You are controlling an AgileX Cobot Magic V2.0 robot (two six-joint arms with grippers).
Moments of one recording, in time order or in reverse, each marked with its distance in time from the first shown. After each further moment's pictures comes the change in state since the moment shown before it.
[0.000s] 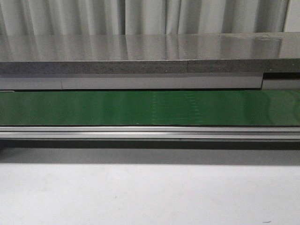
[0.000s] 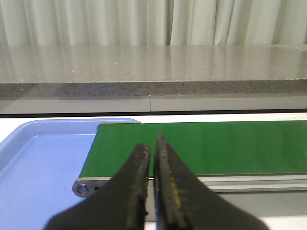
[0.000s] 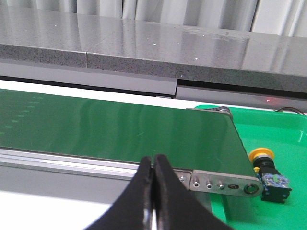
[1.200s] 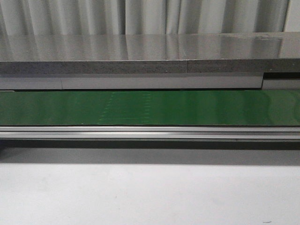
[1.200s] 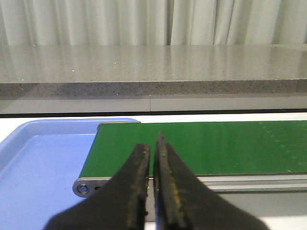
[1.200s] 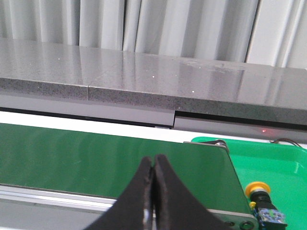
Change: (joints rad) left arm 0.000 0.000 0.000 0.000 0.000 0.000; right arm 0.000 0.000 -0.062 0.000 -0.030 0.000
